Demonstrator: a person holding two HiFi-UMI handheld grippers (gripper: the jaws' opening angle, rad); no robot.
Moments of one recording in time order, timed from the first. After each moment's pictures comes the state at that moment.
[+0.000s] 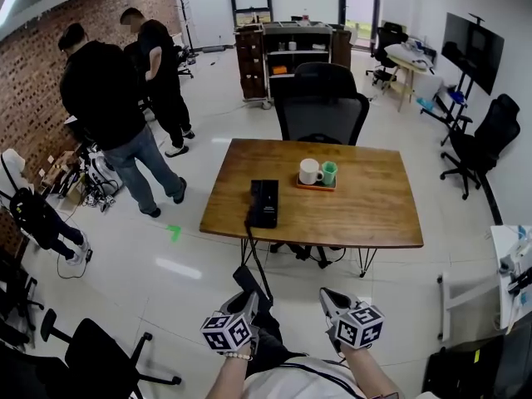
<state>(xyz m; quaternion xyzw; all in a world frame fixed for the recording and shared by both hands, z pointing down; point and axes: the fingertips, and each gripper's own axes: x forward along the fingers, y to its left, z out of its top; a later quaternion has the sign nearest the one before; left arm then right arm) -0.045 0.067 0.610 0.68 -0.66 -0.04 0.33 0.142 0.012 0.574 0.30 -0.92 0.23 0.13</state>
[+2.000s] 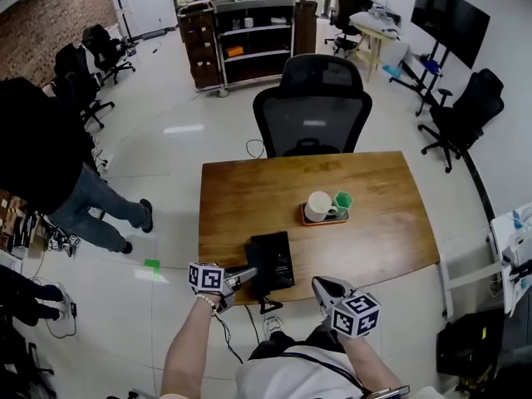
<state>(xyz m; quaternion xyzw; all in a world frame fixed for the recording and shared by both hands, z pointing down) -0.183 -0.260 0.706 0.84 -0.24 0.01 0.49 -0.026 -0.219 0.586 0.37 -0.88 0.26 0.15</state>
